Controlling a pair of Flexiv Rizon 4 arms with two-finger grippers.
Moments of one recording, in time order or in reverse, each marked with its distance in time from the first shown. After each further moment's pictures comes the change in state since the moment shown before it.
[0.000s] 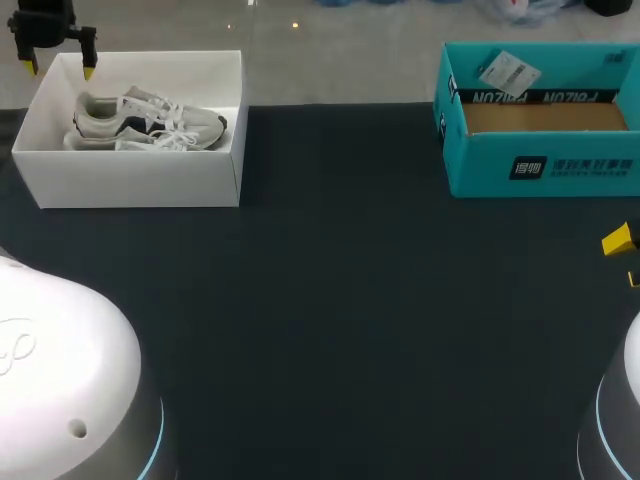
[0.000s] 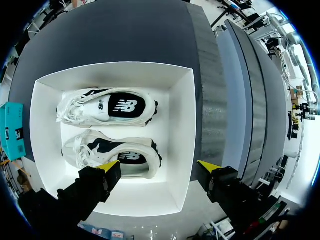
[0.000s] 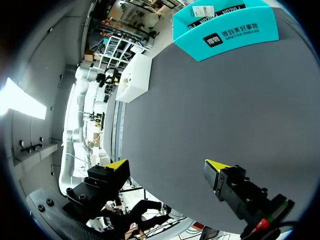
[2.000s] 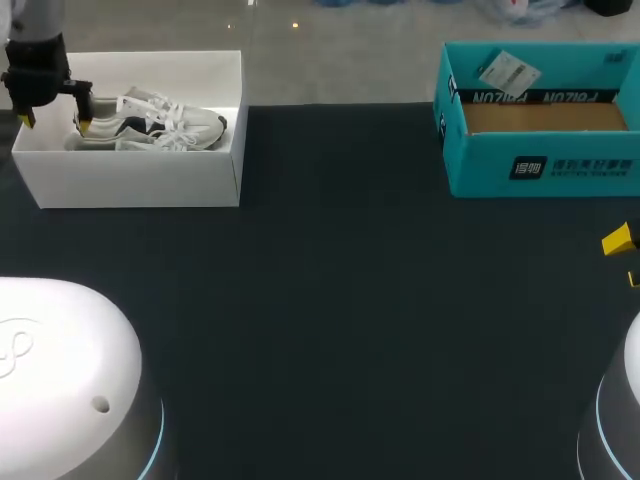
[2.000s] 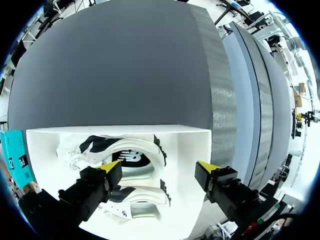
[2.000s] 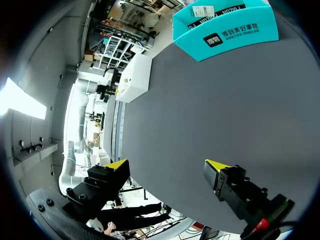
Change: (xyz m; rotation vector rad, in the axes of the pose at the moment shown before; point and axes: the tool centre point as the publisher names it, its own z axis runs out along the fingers) left arm -0.014 -0.110 0.029 0.010 -0.031 0.056; right arm 0.000 0.000 0.000 0.000 0.000 0.000
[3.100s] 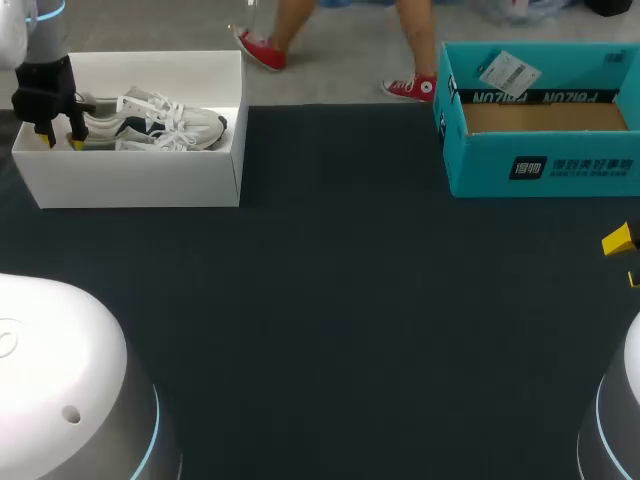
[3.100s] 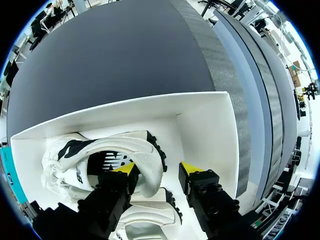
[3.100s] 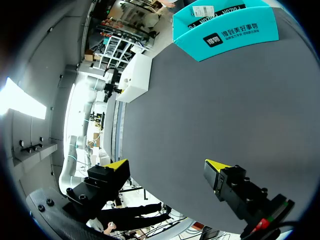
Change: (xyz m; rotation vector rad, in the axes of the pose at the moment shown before) left arm 0.007 0.024 0.071 0.073 -0.035 0.134; right arm 0.000 0.000 0.000 0.000 0.000 0.000
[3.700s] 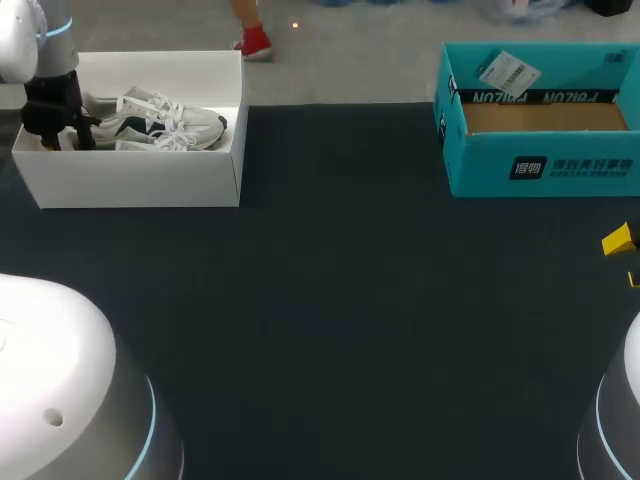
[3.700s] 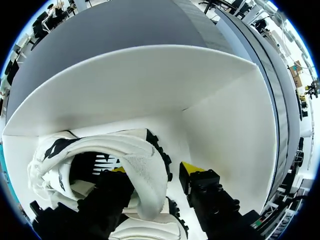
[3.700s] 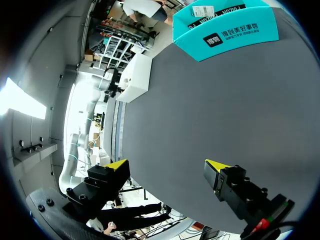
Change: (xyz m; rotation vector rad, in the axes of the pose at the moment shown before) left arm -0.003 0.005 0.033 0.030 -0.014 -0.002; right arm 0.000 0.000 0.000 0.000 0.000 0.000
